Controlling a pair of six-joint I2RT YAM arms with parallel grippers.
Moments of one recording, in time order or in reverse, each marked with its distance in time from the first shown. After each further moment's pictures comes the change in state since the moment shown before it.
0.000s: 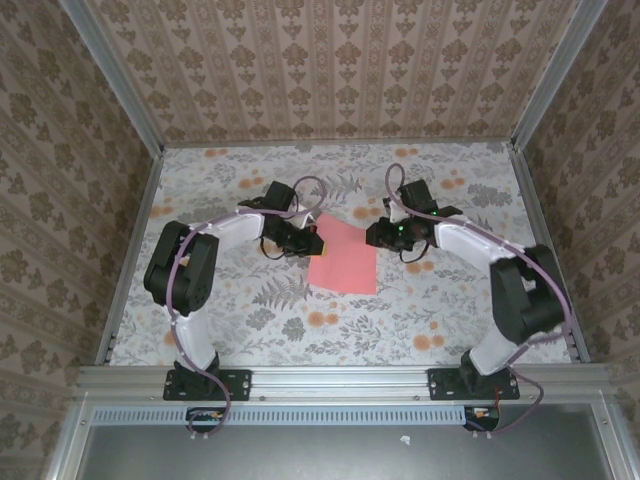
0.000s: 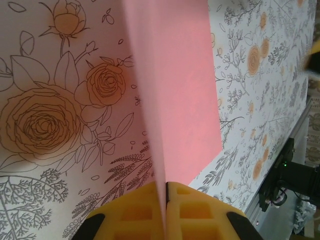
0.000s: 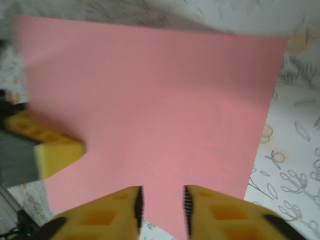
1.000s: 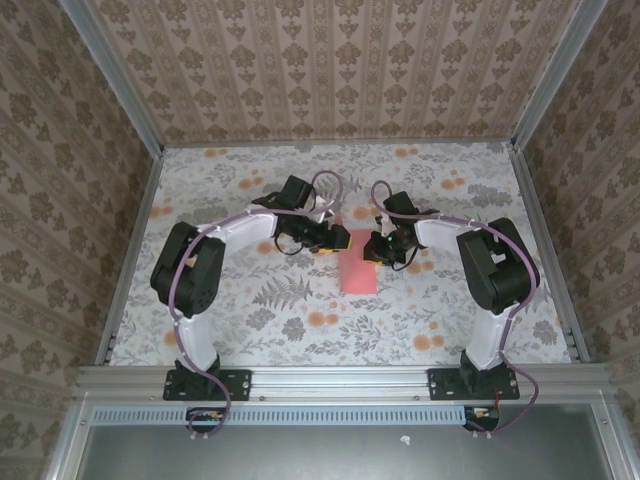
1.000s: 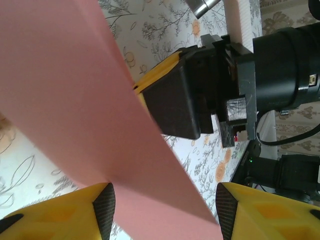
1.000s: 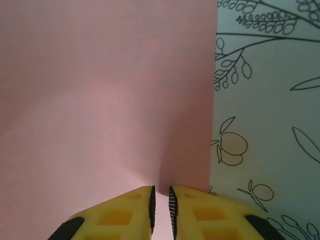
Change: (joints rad) left arm -0.098 0.022 0.079 0.090 0.080 -0.077; right arm 0.023 0.208 0.031 -0.005 0.037 0.023
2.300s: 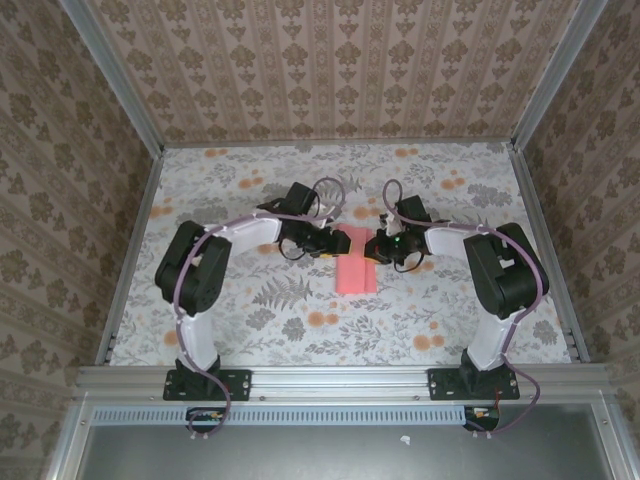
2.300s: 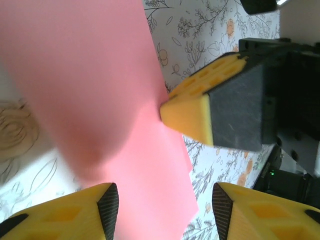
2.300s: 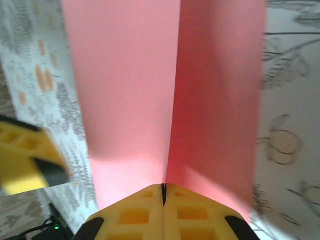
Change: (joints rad) left arm -0.021 -0.007 -0.051 0.043 -0.103 -0.045; right arm -0.055 -0.053 -0.131 0.231 -0.192 0.085
